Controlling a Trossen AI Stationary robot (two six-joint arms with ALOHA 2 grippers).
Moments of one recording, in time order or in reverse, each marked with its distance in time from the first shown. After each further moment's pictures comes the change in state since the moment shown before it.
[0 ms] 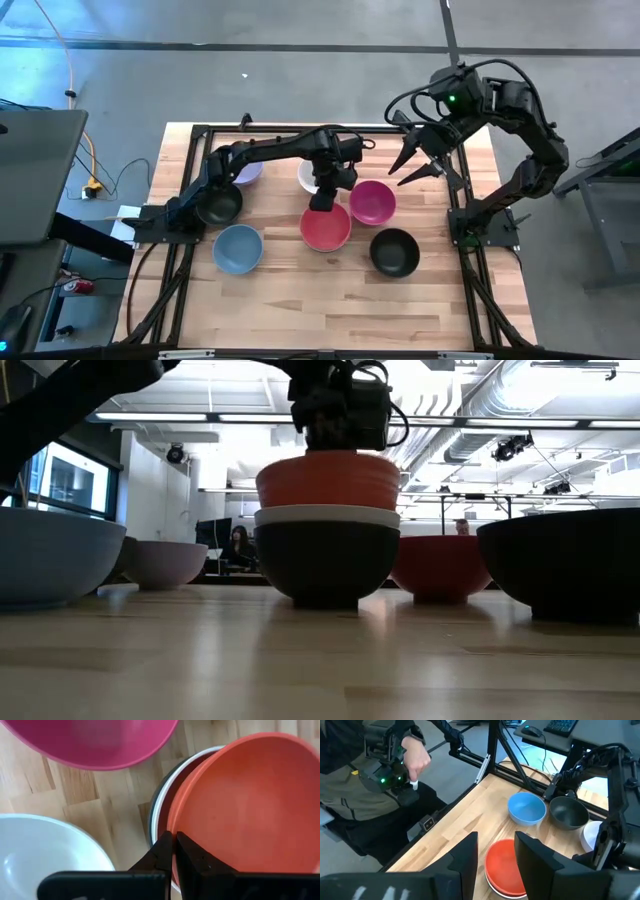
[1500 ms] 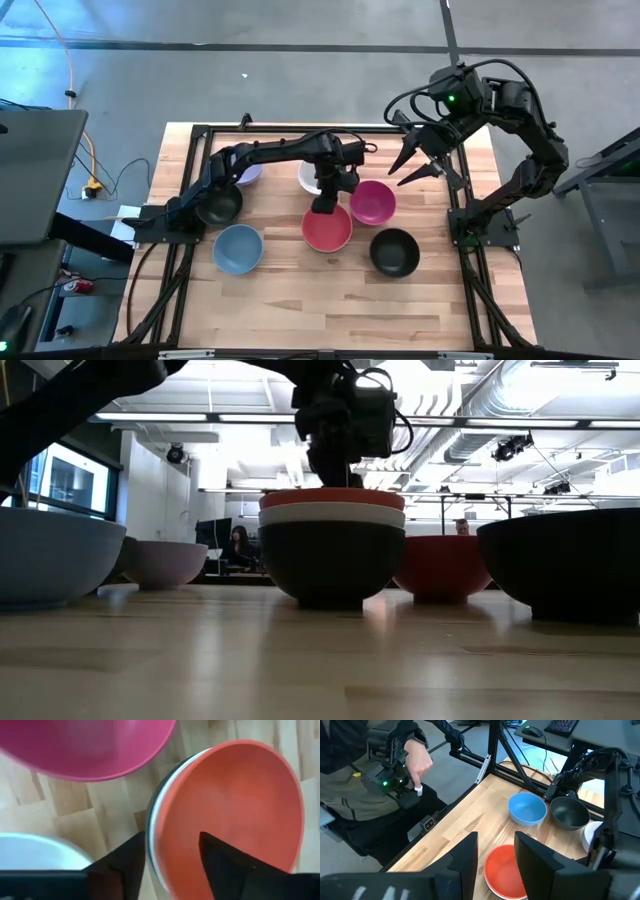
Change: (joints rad) left arm 0.001 0.023 -0.006 0.029 0.014 0.008; right arm 0.000 0.001 -0.001 0.002 -0.004 0.001
